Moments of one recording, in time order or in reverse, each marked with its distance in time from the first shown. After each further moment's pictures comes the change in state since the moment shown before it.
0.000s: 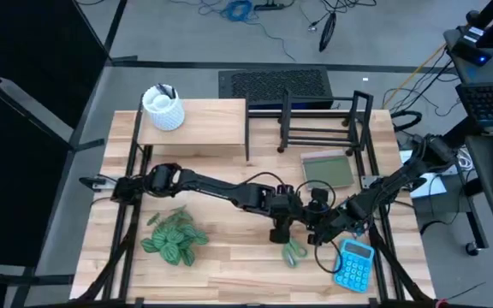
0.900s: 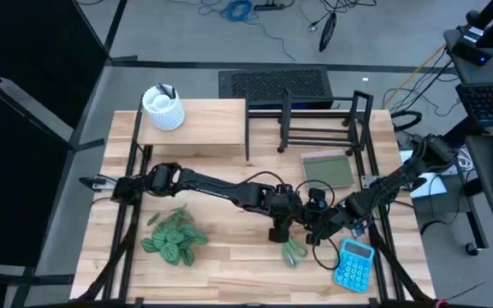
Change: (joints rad) left arm 0.010 0.000 0.000 -0.018 0.000 0.008; right arm -0.039 -0.002 0.000 0.068 -0.049 -0.040
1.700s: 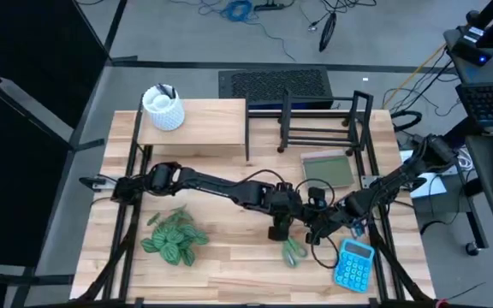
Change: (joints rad) left arm 0.016 0.000 0.000 -0.015 0.004 0.018; right arm -0.020 0.000 0.000 -0.013 -0.030 0.011
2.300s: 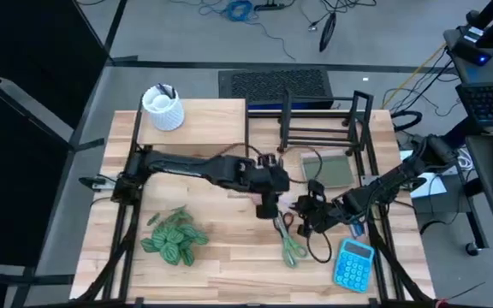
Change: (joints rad) left arm 0.030 -0.332 -0.016 -0.230 -0.181 -0.029; right arm -0.054 0.000 0.002 0.135 0.187 -0.017
